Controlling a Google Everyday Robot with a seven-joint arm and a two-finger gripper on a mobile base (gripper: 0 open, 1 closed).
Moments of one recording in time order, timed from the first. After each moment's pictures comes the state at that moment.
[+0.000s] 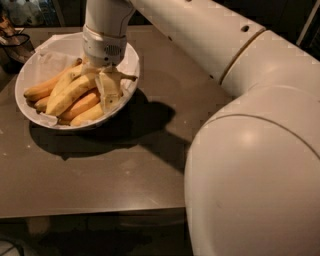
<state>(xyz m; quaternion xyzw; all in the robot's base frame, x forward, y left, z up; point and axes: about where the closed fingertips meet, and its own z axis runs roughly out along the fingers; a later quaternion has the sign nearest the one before) 0.564 0.131 0.902 -0.85 0.49 0.13 0.10</state>
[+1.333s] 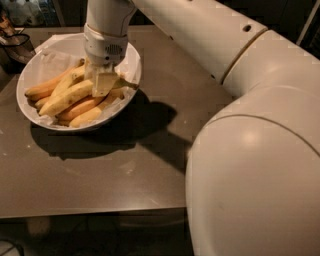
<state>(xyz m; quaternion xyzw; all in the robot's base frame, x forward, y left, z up) 0.564 0.131 0.902 -0.85 0.49 0.13 0.10</state>
